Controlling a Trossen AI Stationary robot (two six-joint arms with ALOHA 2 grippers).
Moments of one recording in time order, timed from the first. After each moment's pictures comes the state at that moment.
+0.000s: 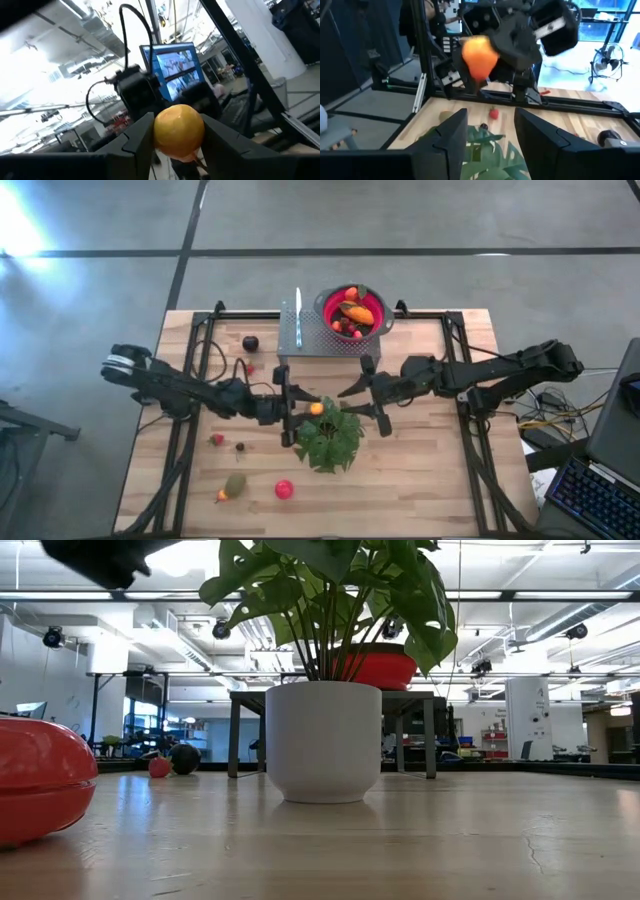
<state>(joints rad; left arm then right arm) -0.20 1.44 0.68 1.20 -0.07 0.60 0.11 1.27 0.89 0.25 -0.10 0.02</state>
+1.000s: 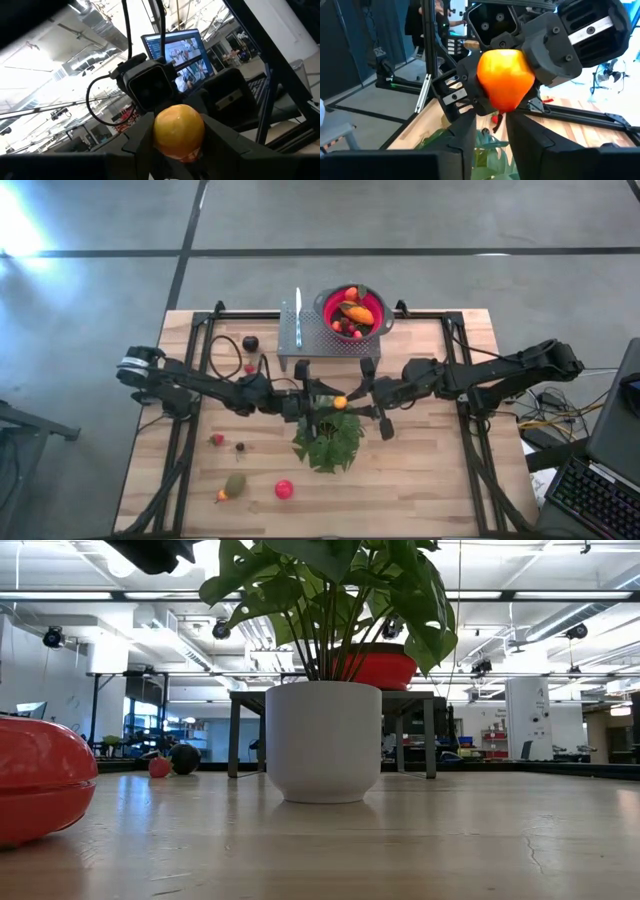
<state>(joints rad) -0.16 1.57 0.90 1.07 -0.06 0.65 0.14 1.27 0.89 0.27 -0.10 -0.03</state>
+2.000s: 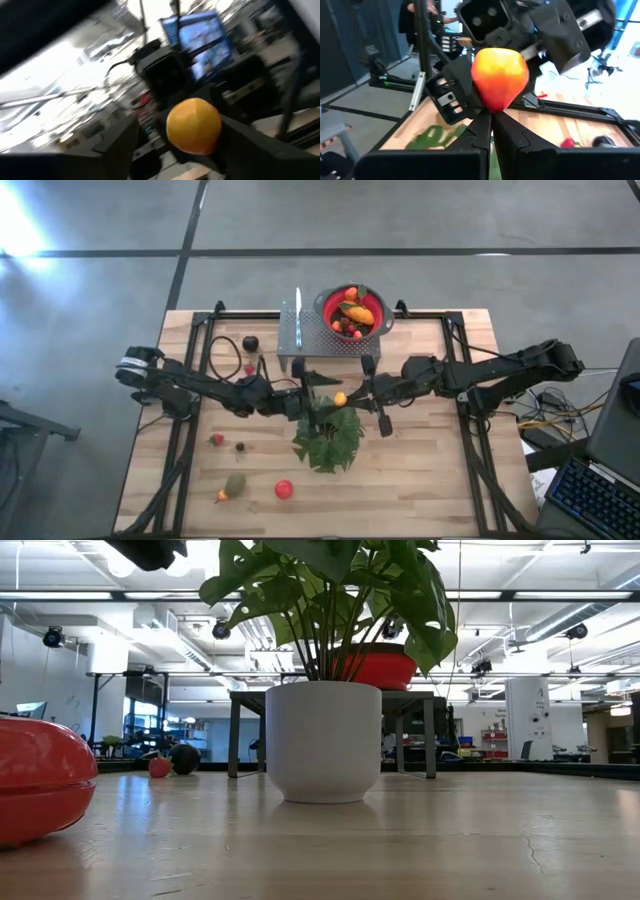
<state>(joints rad) -0.16 1.56 0.90 1.05 -0.23 0.69 0.14 1.26 0.89 0.25 -0.09 -0.03</state>
